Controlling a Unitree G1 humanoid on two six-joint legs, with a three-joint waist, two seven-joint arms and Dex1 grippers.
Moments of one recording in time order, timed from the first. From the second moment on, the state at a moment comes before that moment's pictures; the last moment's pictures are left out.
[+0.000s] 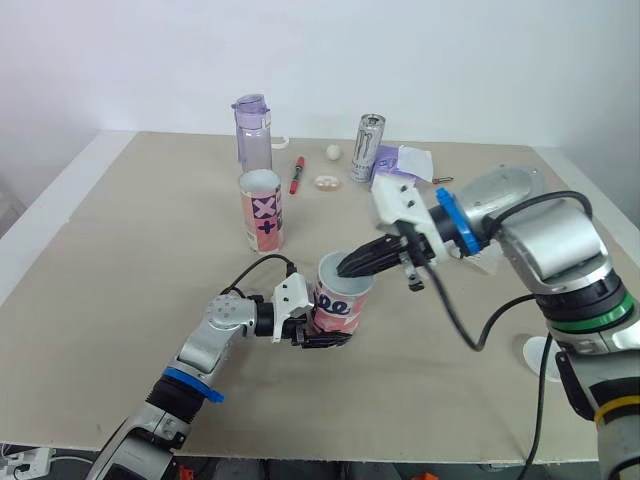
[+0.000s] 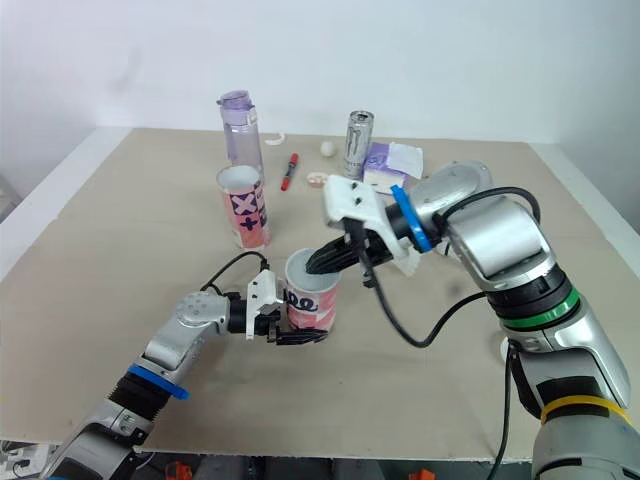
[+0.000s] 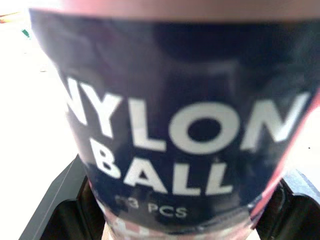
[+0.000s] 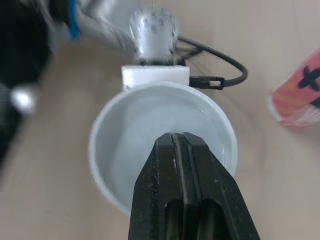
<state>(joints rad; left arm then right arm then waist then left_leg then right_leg) -0.43 0.28 -0.32 0.21 -0.21 0.05 -1.08 -0.95 -0.79 0.24 -0.11 0.43 0.83 1.41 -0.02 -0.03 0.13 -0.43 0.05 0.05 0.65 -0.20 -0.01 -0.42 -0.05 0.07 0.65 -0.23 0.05</state>
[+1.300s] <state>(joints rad) -0.42 0.36 -0.30 0.19 -0.21 0.02 -1.14 -0.19 -0.66 0.04 -0.08 0.38 0.19 1.25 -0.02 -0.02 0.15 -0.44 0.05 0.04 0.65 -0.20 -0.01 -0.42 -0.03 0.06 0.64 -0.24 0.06</state>
